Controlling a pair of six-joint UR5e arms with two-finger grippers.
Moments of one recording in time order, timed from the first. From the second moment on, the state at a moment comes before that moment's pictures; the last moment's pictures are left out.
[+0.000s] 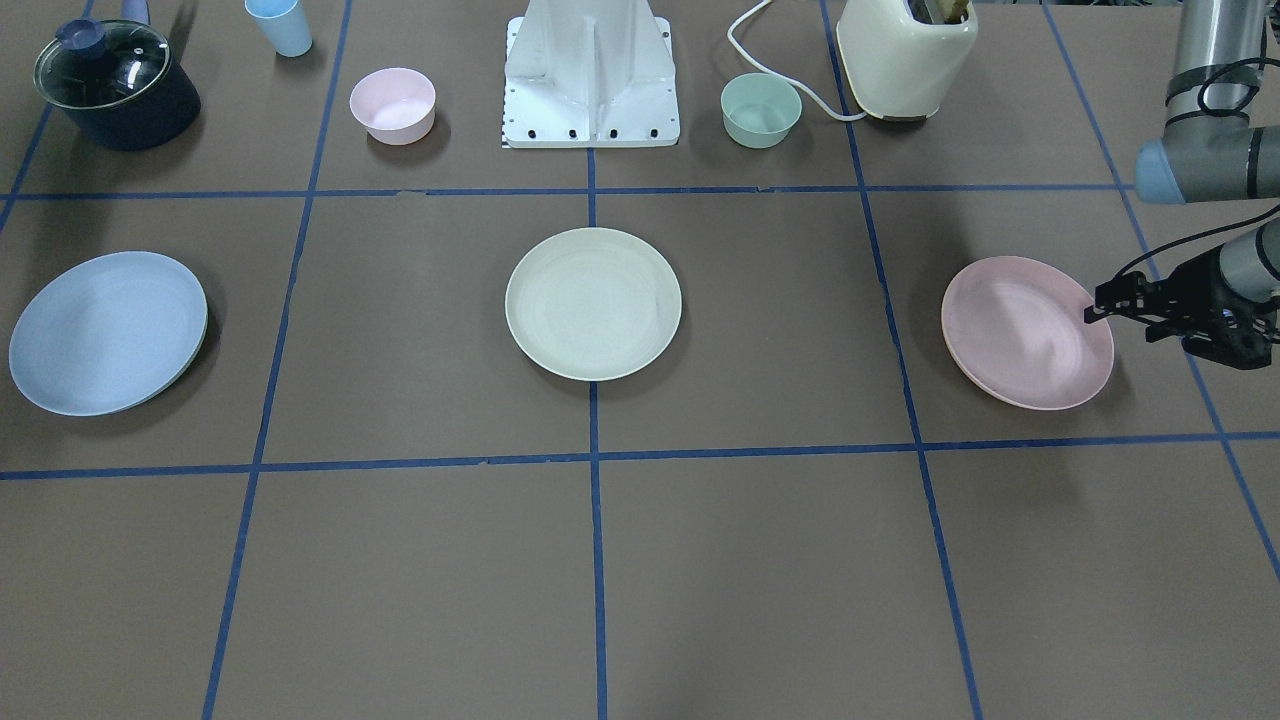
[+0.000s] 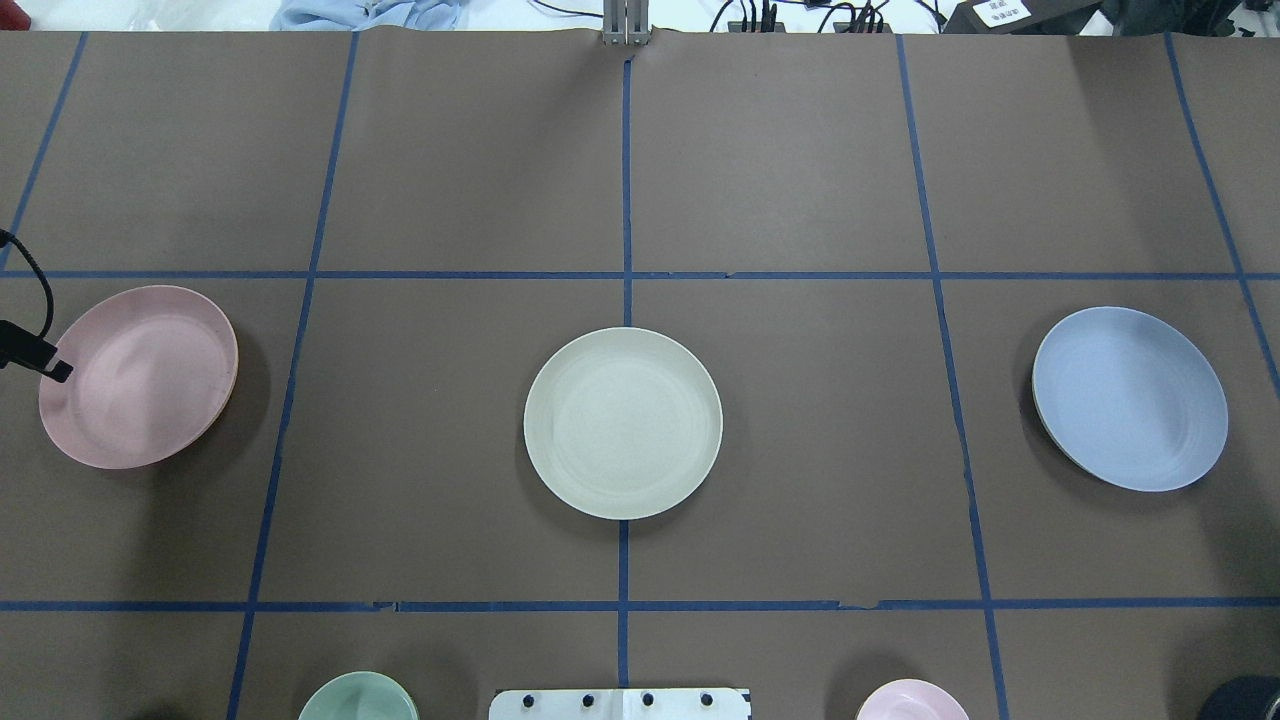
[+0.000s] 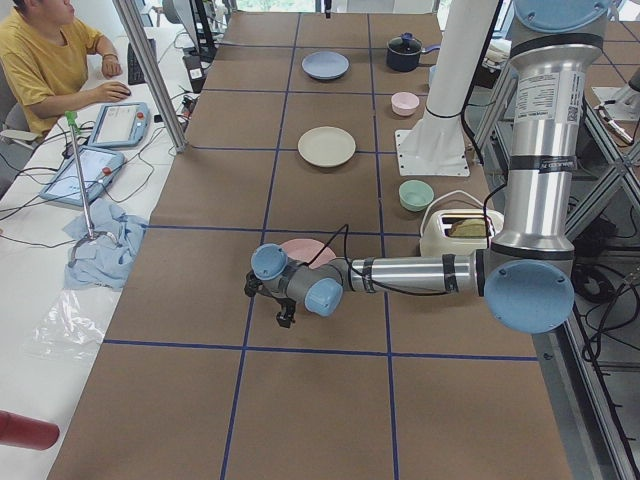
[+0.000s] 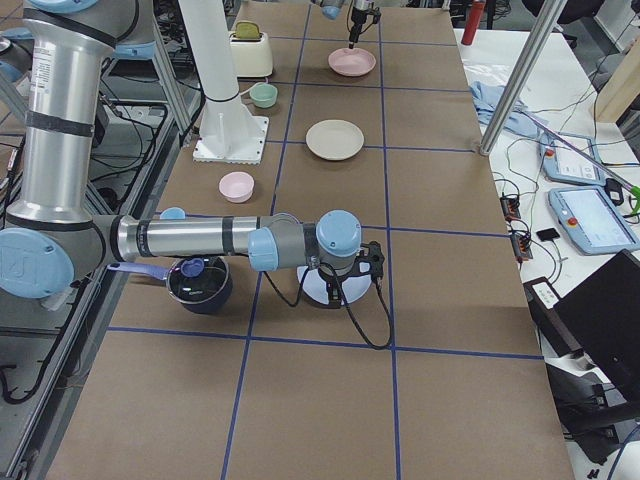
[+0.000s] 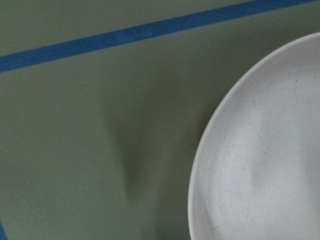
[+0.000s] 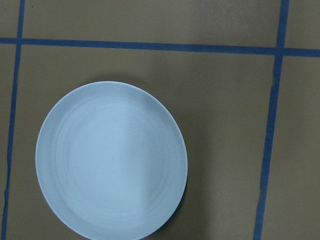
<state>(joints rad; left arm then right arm) -1.14 -1.60 -1.40 -2.07 -2.46 -0.28 1.45 -1.76 1.82 -1.49 2.53 0.09</state>
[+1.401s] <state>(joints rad) -1.12 -1.58 -1.53 -2.06 -2.52 -0.39 1.44 -1.76 1.82 -1.46 2.53 0.09</state>
